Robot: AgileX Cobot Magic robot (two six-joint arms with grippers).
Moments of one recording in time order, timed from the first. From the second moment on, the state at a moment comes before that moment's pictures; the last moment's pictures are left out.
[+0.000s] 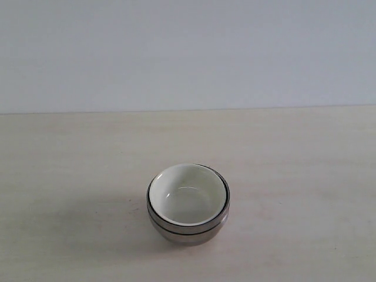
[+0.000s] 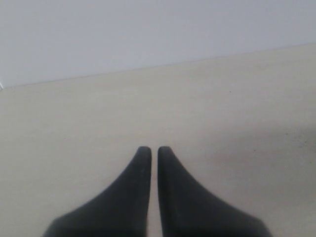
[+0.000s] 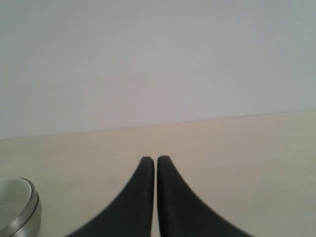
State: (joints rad) left arm -0.01 0.00 0.00 0.02 0.31 0.12; right arm 0.08 0.01 0.00 0.47 0.09 -0.34
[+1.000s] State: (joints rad) left arm -0.01 0.00 0.00 0.02 0.31 0.12; right arm 0.08 0.01 0.00 -0.08 0.12 0.21
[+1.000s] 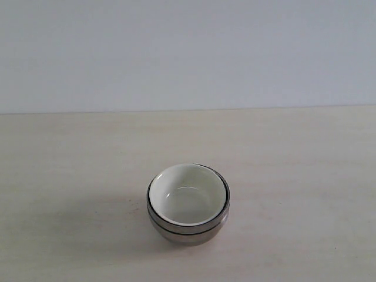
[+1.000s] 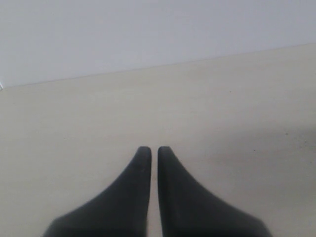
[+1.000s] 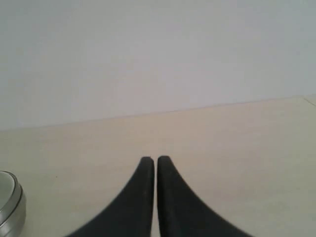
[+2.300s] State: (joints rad) left arm -0.01 0.00 0.00 0.02 0.31 0.12; right arm 0.08 0.01 0.00 0.05 0.15 0.00
